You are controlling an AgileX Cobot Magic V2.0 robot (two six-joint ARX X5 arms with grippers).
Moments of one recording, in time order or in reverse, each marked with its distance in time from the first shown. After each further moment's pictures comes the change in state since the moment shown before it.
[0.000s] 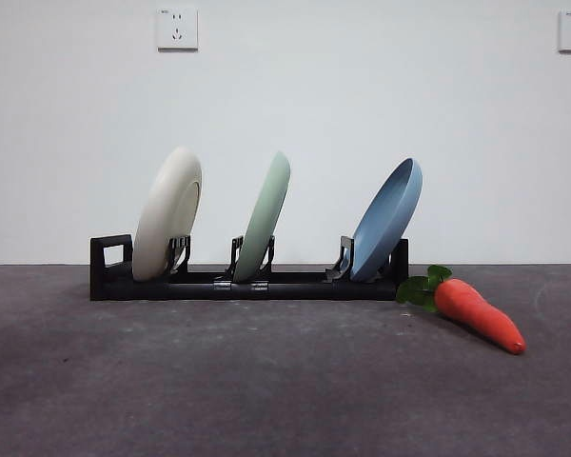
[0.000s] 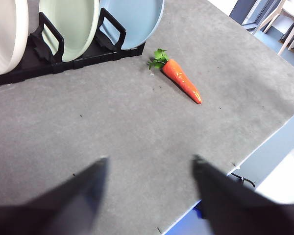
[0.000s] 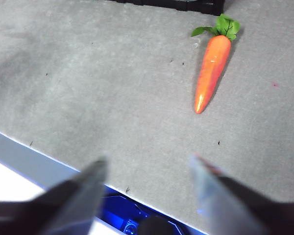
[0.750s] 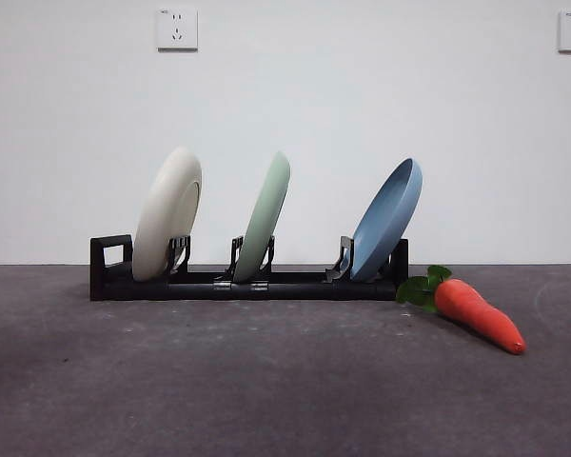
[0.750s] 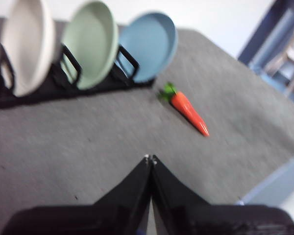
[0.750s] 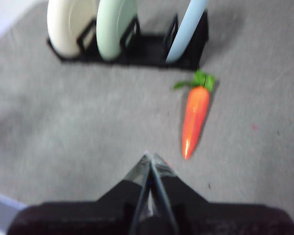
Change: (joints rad) left arm 0.000 -0.108 -0.105 0.166 -0.033 -0.149; right arm 0.000 -0.088 -0.076 0.202 0.049 0.118
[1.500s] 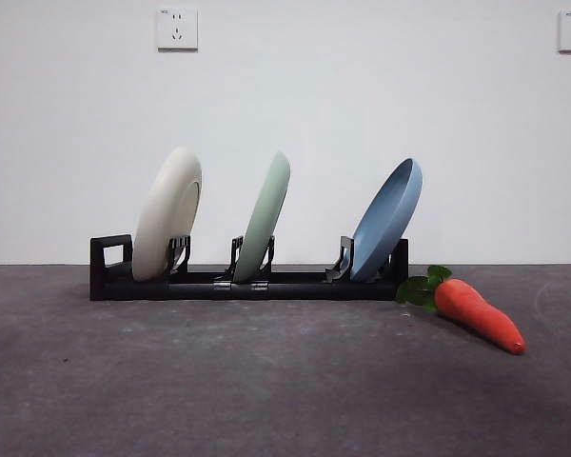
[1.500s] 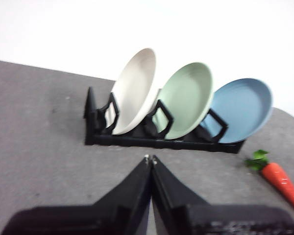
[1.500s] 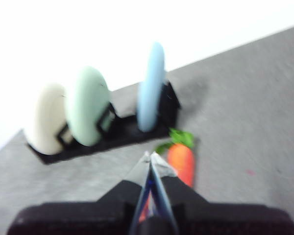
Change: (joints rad) left arm 0.000 -0.370 -0.446 0.418 -0.365 -0.187; right arm -0.012 -0.460 -0.623 0.664 0.138 0.379
